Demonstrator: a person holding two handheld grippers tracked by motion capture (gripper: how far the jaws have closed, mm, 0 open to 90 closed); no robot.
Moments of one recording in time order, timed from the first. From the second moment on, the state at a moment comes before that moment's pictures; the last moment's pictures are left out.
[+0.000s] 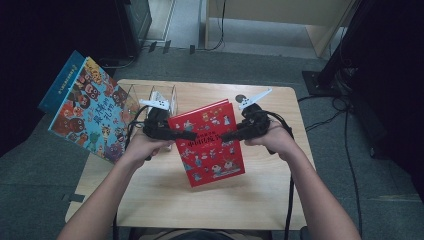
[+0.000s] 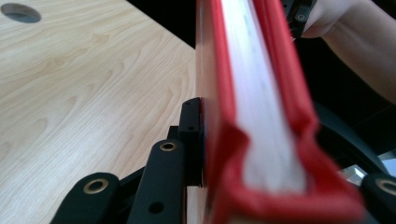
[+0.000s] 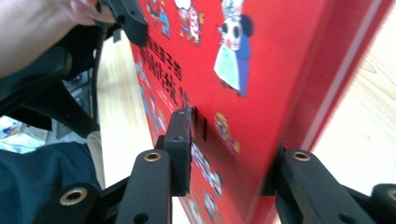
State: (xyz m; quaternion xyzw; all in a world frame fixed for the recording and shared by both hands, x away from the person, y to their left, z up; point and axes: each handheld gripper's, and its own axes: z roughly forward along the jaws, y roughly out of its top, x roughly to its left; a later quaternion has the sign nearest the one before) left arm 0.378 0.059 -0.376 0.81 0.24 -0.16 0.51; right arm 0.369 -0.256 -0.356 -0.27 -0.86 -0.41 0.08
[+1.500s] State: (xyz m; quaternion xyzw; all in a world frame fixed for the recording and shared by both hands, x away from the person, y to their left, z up) left arm 0.376 0.046 -0.356 0.83 0.21 -0.13 0.50; right arm 0.373 -0.283 -0.362 -0.29 -0.82 -0.49 0.05
